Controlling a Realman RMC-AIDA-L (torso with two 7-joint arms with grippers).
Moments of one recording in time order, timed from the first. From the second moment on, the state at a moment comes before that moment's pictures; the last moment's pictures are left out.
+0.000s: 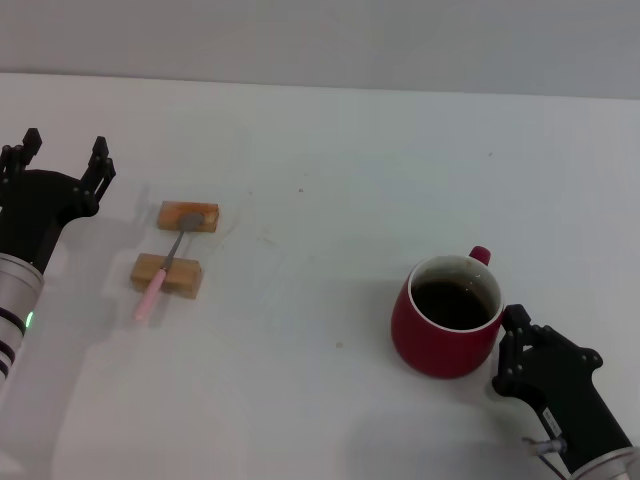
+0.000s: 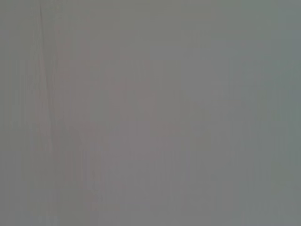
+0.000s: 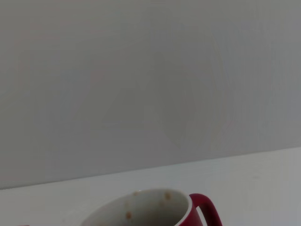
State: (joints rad) left arm -0.39 -2.07 -0.82 -0.26 2.22 1.09 0.03; right arm 0.24 2.09 -0.21 0.65 -1.38 -1.37 -0.14
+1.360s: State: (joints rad) left arm -0.39 -2.07 -0.82 -0.26 2.22 1.08 0.03; right arm 0.22 2.09 -0.20 0.63 -1.43 -1.36 -0.14
